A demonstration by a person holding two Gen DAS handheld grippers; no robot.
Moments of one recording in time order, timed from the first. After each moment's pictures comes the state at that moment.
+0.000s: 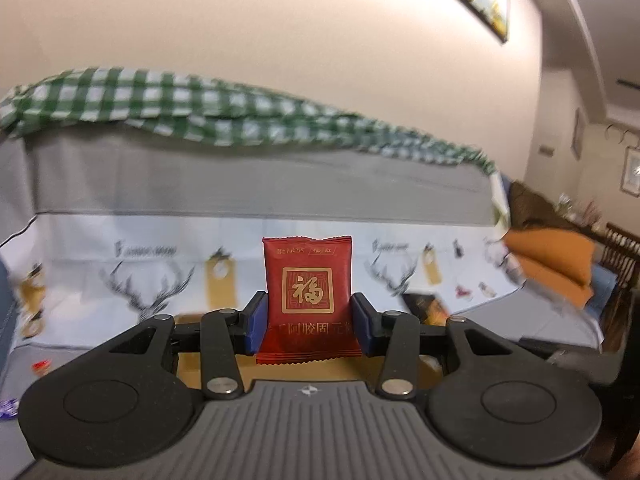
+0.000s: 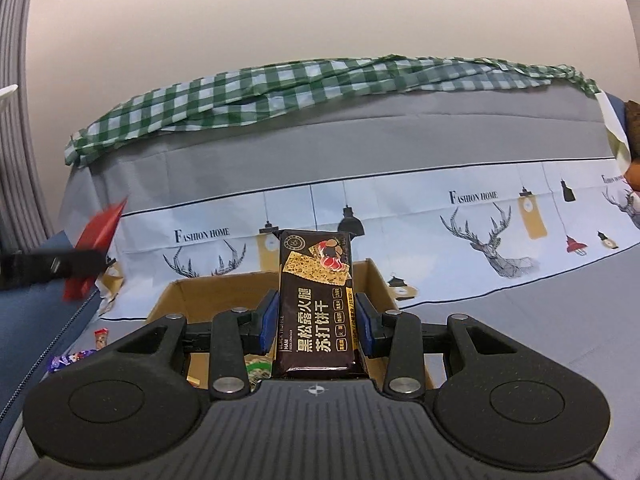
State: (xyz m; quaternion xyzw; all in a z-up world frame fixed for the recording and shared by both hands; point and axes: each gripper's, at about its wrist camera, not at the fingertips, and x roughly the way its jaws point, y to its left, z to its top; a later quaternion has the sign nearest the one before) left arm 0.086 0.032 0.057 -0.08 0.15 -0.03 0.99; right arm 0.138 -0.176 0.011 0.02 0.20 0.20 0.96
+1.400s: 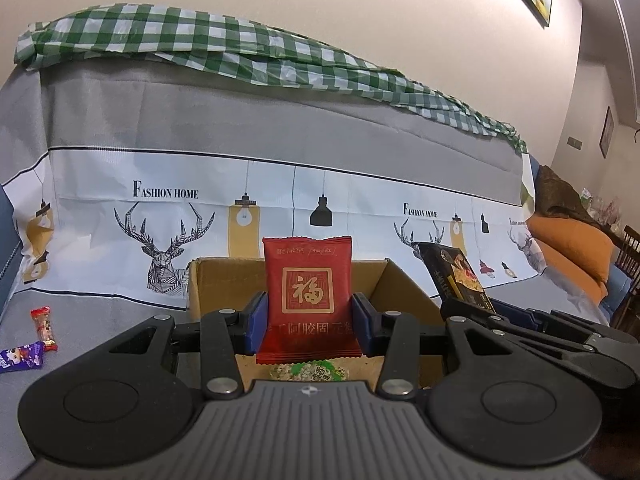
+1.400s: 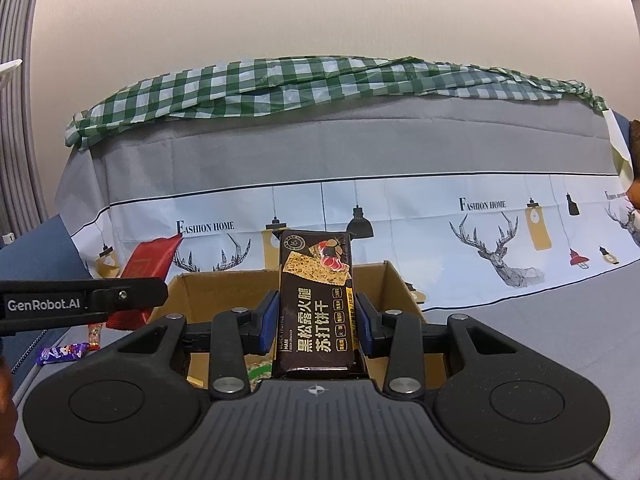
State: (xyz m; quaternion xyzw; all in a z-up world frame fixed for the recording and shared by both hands) left arm 0.114 0.060 0.021 -0.12 0.22 0.00 0.97; right arm 0.136 -0.141 0.006 -0.01 0.19 0.20 0.96
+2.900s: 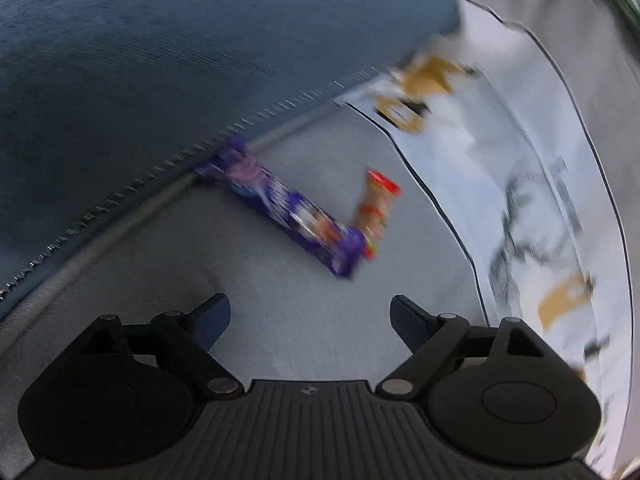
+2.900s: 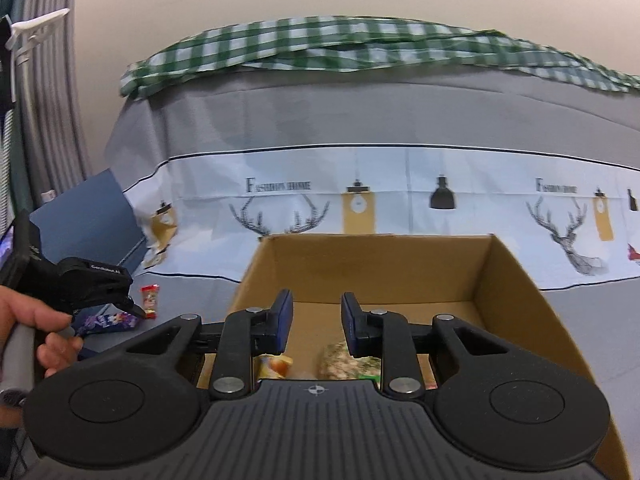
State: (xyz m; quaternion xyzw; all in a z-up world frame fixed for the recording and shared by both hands) left arm 0.110 0.316 -0.101 -0.49 0.36 0.37 0.70; right arm 0.130 -0.045 -0.007 -0.04 0.24 0.27 0.93
